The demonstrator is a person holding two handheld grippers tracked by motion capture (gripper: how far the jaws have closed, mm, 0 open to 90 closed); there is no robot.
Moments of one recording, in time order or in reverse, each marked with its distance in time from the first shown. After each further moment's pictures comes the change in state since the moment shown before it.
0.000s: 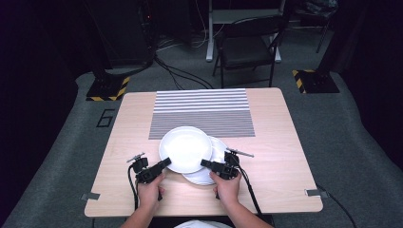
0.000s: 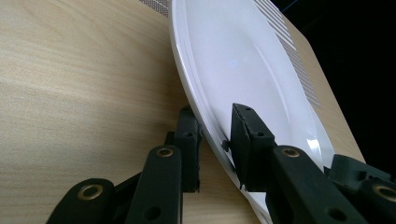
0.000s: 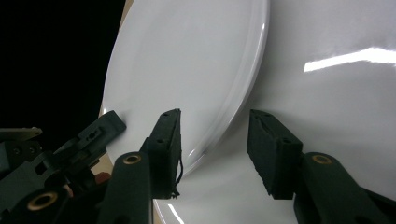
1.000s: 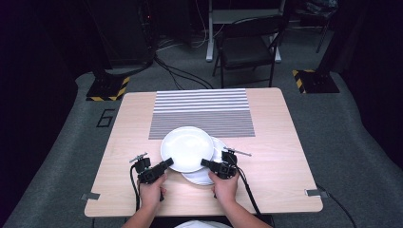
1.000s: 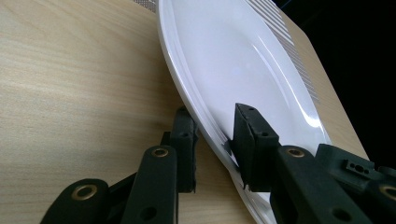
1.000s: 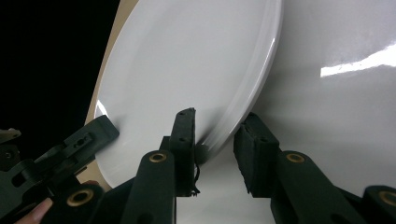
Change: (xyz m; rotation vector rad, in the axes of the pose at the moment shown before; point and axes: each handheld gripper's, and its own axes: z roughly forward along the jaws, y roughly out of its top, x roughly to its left) left arm -0.009 -0.003 0.002 0.010 0.004 0.025; right arm 0.006 0.000 0.003 -0.037 -0.046 -0.071
